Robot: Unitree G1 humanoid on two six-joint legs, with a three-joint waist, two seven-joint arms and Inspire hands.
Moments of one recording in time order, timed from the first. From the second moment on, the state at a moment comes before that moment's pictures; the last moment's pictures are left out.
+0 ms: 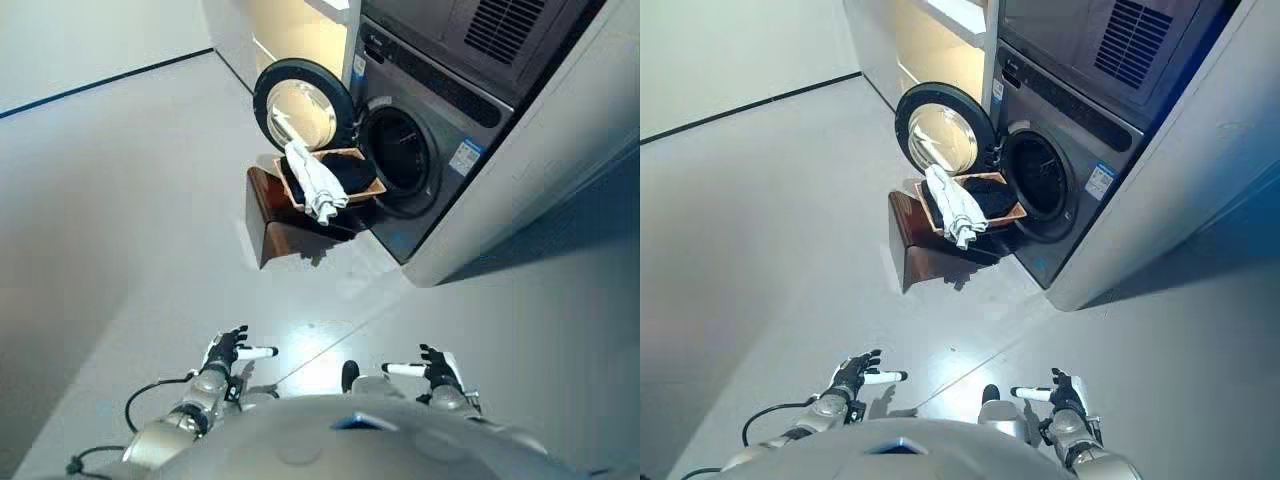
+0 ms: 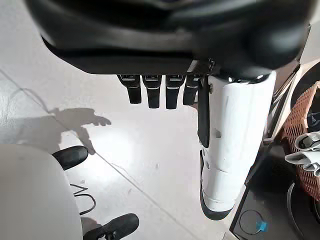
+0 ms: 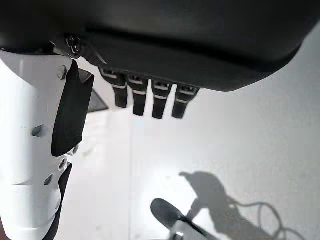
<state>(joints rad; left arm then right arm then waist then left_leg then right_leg) 0.00 0.17 -0.28 1.25 -0.06 -0.16 0.11 0.03 -0.21 0.26 1.31 0.05 -0.13 -0.30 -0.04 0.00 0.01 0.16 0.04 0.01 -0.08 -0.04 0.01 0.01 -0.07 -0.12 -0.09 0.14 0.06</state>
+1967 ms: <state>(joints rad) -0.06 0.19 -0.25 1.31 -0.03 -0.13 0.16 -0.04 -0.21 0.21 1.40 0.05 -0.10 -0.28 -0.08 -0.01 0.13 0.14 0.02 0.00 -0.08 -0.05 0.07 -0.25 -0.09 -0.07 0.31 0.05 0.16</state>
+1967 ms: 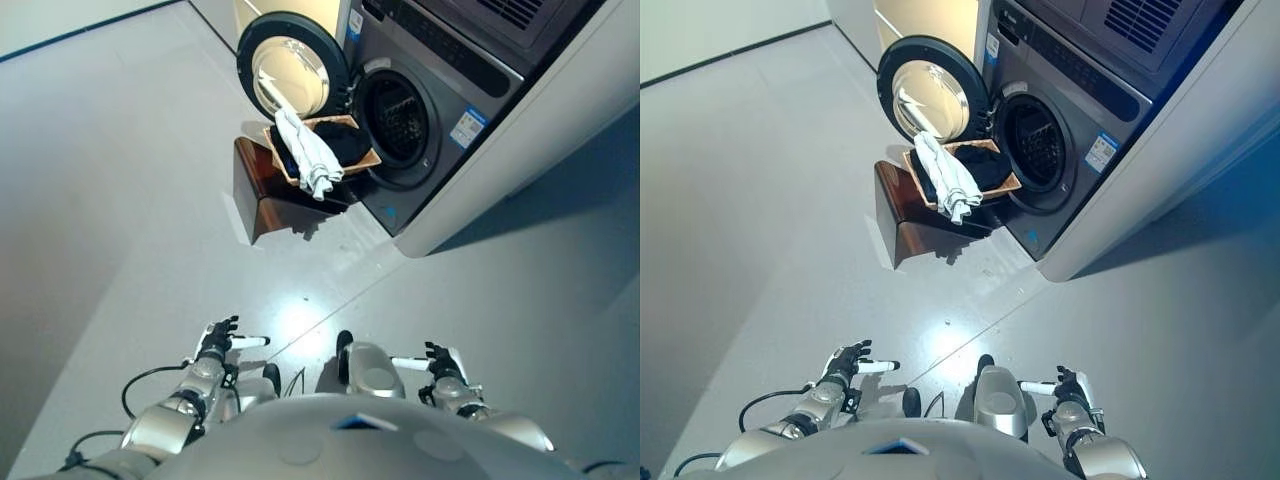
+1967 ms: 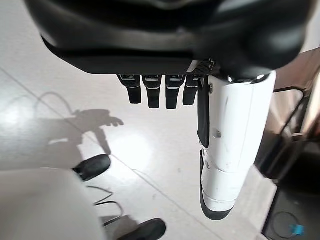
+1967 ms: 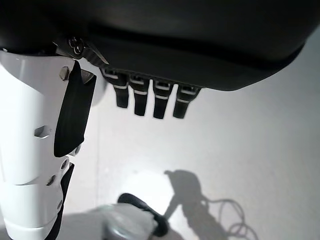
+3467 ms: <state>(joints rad) -0.17 0.25 -0.25 1.30 -0.06 -0.14 0.23 -0.30 -0.22 0.43 1.13 0.05 -0.13 -0.30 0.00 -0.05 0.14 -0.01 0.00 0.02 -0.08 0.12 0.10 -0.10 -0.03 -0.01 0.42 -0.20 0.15</state>
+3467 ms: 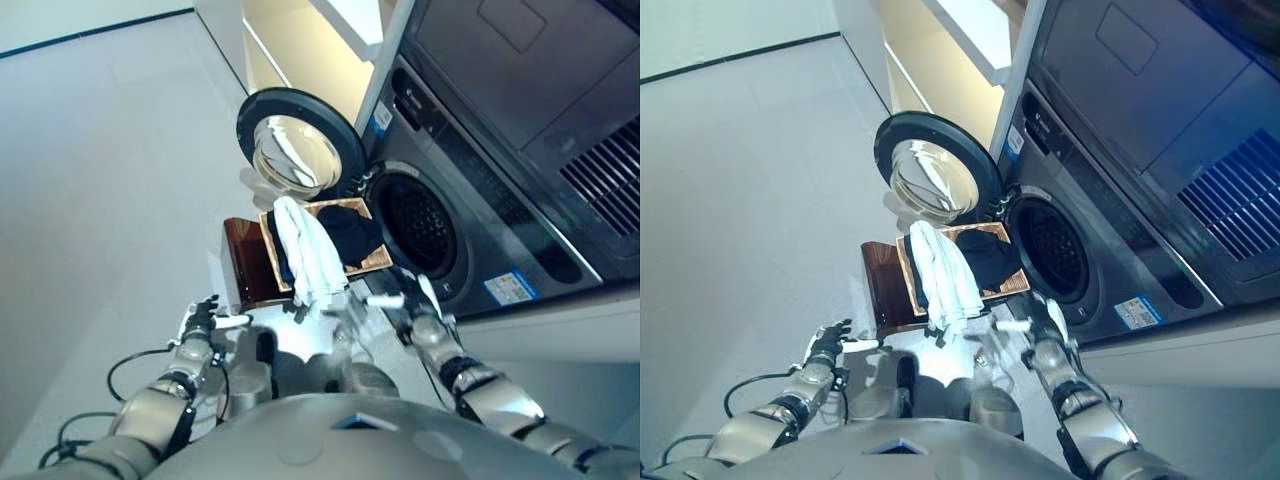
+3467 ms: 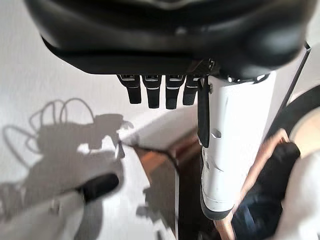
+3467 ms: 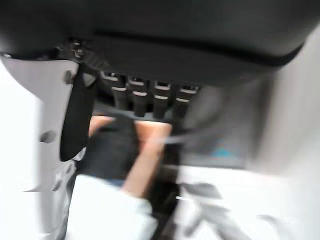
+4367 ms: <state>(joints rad) -0.11 0.24 -0.25 1.30 -0.09 -0.12 0.24 -0.41 -0.16 0.48 1.23 0.01 -0.06 -0.31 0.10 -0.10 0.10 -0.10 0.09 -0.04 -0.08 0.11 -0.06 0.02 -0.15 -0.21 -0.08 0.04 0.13</state>
